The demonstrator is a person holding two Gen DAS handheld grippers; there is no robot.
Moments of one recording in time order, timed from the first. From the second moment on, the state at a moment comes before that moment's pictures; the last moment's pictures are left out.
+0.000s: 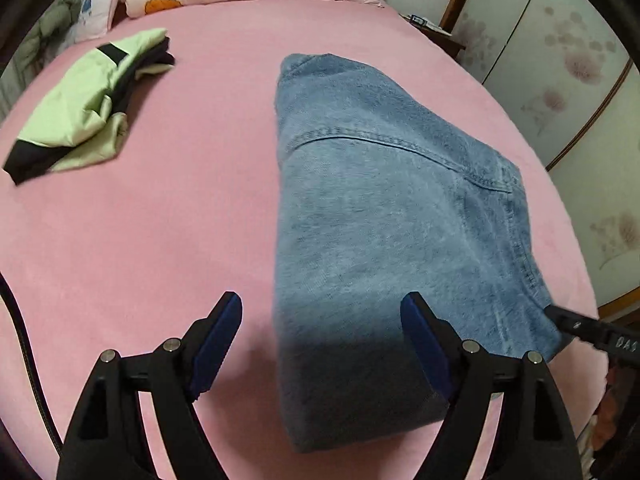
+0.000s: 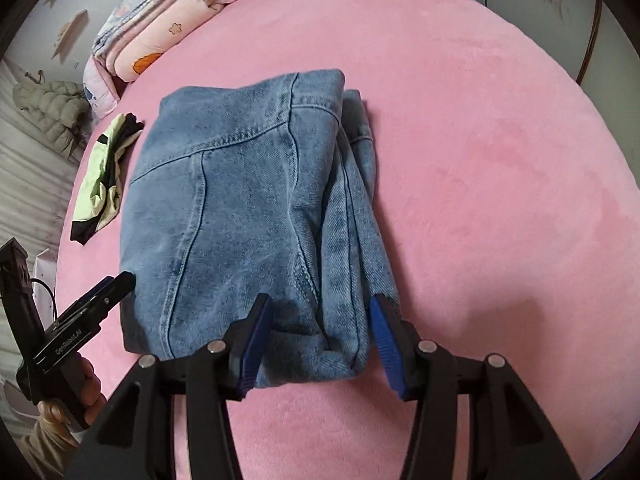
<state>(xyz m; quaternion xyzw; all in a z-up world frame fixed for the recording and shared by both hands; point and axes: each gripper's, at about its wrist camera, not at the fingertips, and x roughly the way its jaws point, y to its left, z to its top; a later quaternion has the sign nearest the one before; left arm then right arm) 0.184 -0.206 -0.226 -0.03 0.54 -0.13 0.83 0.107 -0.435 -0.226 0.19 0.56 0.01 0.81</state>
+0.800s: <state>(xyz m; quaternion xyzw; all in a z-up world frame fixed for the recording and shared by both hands) 0.202 -0.217 -0.234 -0.04 0.57 -0.13 0.81 0.109 -0.412 -0.202 0.08 0.55 0.04 0.83</state>
